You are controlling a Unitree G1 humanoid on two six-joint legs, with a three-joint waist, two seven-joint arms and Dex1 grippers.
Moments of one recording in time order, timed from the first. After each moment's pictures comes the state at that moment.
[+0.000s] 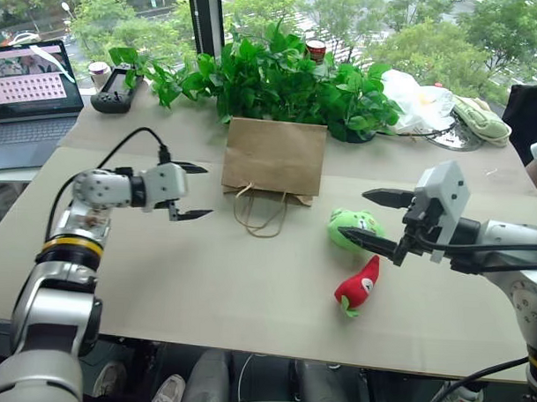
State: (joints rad) left arm -0.87 0.60 -0.18 0.95 0.13 -0.73 -1.02; right arm -0.25 -0.83 -0.20 -0.61 0.65 0.83 0.73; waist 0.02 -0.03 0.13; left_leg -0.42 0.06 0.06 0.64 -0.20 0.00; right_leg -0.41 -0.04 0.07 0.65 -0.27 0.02
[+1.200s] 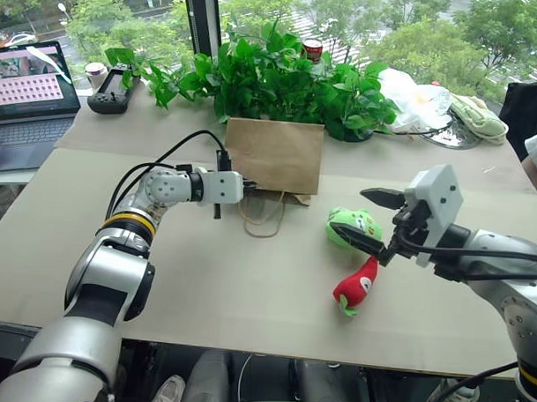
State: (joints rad) left arm -1.05 0.45 -0.24 1.25 0.29 -0.91 -0.82; right arm -0.23 -0.79 -0.18 -0.70 0.68 0.89 0.54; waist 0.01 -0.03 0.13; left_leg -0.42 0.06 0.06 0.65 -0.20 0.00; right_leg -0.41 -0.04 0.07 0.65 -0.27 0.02
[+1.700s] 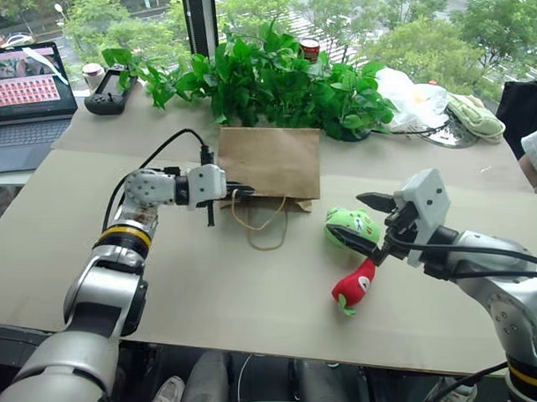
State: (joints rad) left arm -0.83 0.52 -0.09 0.74 -0.20 -0.46 -1.34; right arm -0.23 -0.73 -0.12 -0.65 0.63 0.88 0.52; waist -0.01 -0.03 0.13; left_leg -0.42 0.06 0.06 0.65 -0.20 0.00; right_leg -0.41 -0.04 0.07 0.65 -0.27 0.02
